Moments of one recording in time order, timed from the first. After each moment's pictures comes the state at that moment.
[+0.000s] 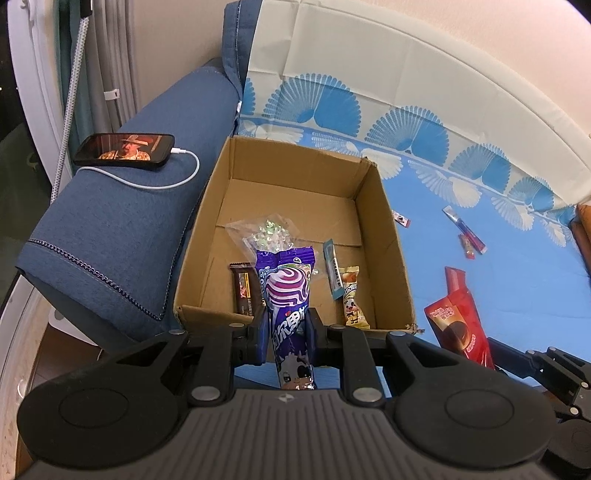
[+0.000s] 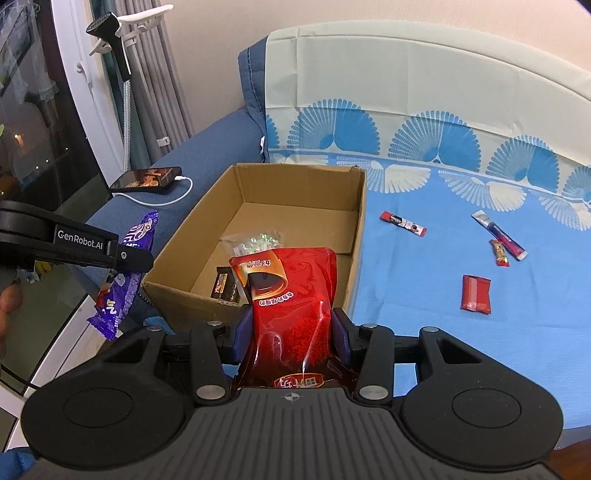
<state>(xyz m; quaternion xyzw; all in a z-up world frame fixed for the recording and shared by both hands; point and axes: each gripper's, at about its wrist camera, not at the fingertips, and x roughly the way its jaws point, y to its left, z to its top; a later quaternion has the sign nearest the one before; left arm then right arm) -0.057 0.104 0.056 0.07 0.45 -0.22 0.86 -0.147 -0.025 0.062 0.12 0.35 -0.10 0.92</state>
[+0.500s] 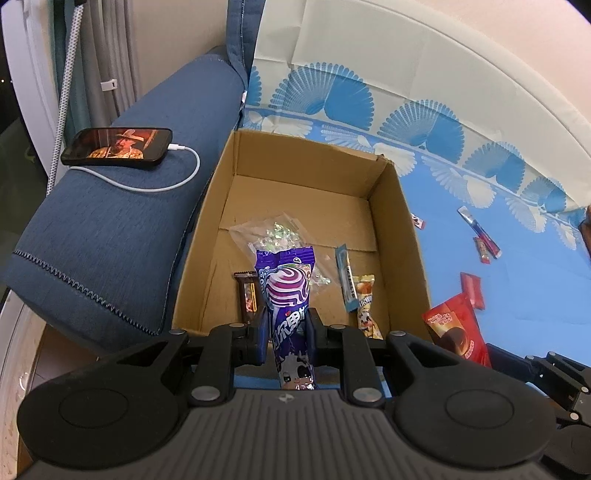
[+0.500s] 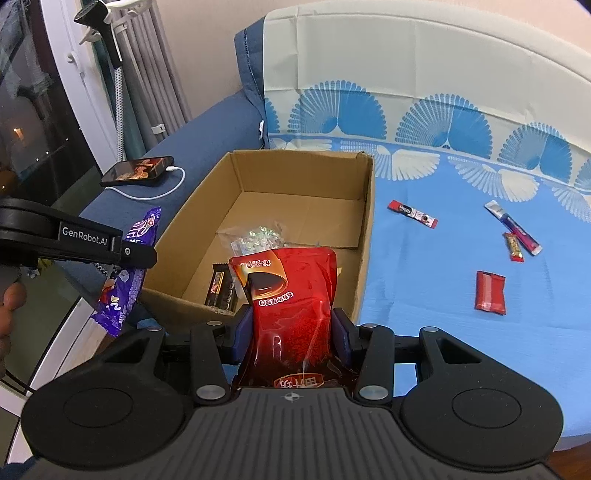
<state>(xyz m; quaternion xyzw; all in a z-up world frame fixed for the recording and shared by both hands) -0.013 0.090 0.037 0.07 0.47 -0.21 0.86 -0.109 -0.037 0.048 0.13 0.38 -0.10 0.91</state>
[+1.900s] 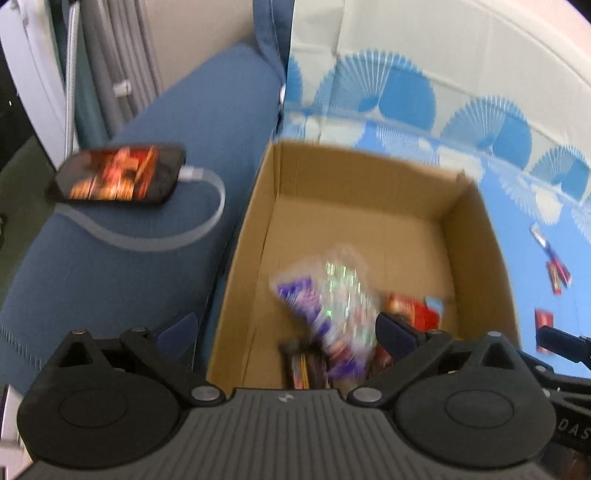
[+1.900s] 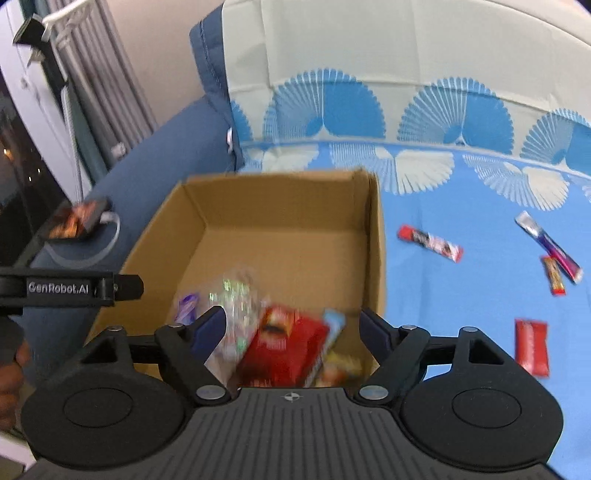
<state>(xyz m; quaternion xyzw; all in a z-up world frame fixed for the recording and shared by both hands) 0.087 0.063 -0.012 0.11 0.48 -0.15 0.86 0.016 -0.098 0.007 0.17 0.39 -0.11 0.90</state>
